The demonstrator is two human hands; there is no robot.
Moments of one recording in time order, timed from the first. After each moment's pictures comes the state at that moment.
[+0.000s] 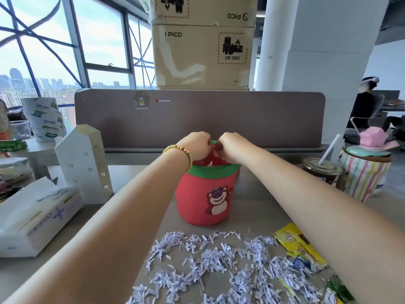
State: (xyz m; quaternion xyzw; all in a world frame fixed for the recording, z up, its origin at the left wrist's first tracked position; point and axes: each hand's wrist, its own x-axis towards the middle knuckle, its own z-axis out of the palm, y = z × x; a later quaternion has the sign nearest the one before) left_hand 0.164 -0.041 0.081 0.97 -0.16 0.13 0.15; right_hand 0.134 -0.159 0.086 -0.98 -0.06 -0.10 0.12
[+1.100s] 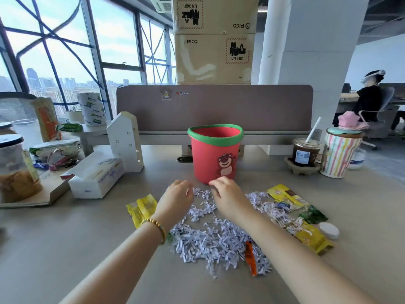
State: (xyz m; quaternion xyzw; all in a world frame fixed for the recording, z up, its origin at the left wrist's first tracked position) left_hand -0.051 0.036 -0.043 0.95 -0.08 0.15 0.26; right_hand -0.052 -0.119 -0.042 -0.95 -0.15 -0.14 0.23
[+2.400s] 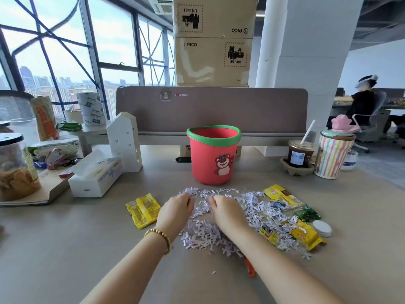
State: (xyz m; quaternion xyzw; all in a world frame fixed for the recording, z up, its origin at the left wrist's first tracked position) left_hand -0.061 0.033 -0.072 0.96 -0.06 0.16 0.24; right_hand -0.065 -0.109 -0.074 -0.96 -0.09 -0.13 0.24
